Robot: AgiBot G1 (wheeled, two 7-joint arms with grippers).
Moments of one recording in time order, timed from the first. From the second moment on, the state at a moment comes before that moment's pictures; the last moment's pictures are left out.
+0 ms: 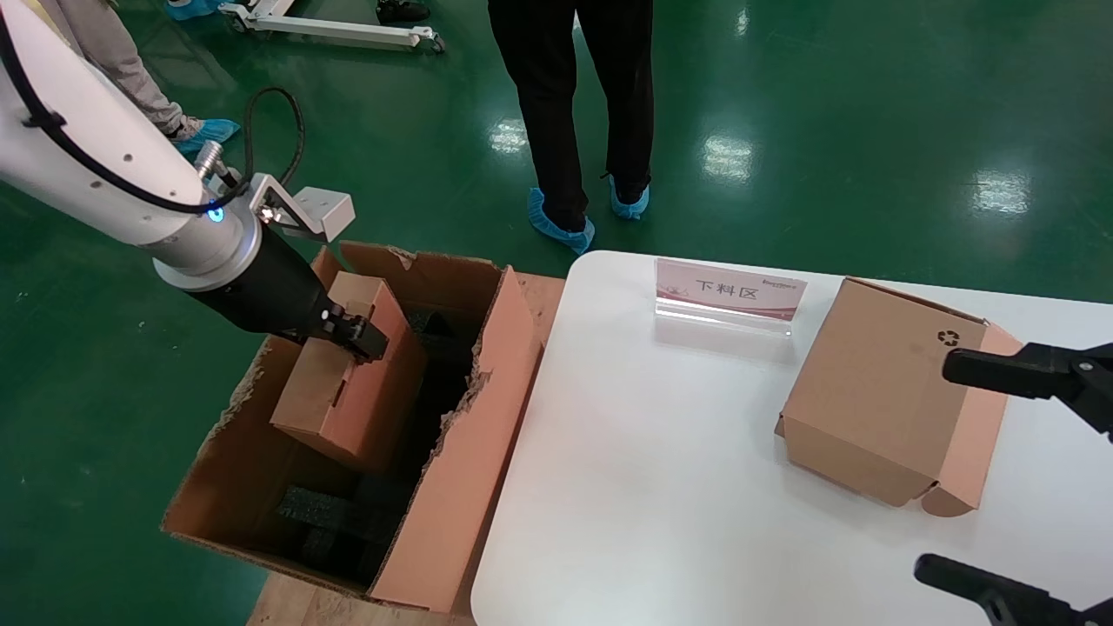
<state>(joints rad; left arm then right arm) -2.27 0.70 1.80 -1.26 1.64 1.35 -1.96 1.07 -0.61 -0.28 1.28 -0.73 -1.50 0.19</state>
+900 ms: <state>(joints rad) -2.15 0.65 1.83 -1.17 1.71 1.22 -1.84 1.07 -0.61 -0.28 1.28 -0.73 -1.50 0.19</state>
